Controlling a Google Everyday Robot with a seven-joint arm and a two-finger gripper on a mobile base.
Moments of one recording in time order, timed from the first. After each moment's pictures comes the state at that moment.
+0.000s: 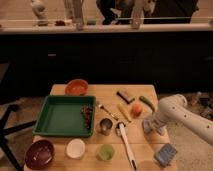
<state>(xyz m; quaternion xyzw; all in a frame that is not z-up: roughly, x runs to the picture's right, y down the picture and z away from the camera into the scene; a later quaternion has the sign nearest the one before) 0.289 0.239 0.846 -0.31 0.10 0.44 0.84</state>
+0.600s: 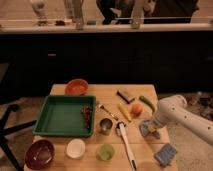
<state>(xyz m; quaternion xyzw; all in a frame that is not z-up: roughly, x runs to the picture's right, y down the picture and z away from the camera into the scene) 0.277 0.228 0.834 -0.30 0.08 0.41 0.86</state>
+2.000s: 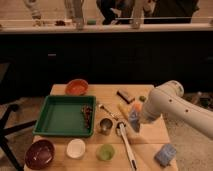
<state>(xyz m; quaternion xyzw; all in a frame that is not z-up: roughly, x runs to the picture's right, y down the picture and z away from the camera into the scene) 0.188 0.161 0.726 -0.28 -0.05 0.12 0.95</state>
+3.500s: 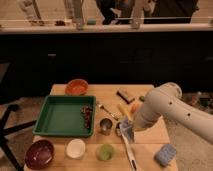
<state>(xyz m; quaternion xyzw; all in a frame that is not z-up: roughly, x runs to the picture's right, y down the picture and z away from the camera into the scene) 0.137 0.187 0.672 -0.31 -0.13 0.02 0.94</state>
